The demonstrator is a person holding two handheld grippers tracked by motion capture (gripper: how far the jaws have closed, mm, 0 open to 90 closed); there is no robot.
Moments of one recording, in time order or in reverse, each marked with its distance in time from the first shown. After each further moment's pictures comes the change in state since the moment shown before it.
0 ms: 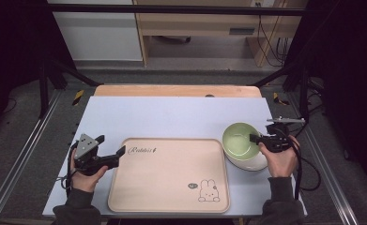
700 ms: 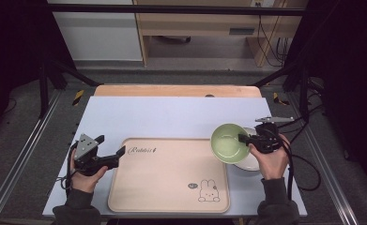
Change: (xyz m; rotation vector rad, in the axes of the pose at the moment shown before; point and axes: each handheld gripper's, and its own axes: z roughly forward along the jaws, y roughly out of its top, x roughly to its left) left arm -0.001 0.001 -0.002 -0.001 -0.001 0.009; right arm 0.036 0.005 -0.002 -0.013 0.074 -0.093
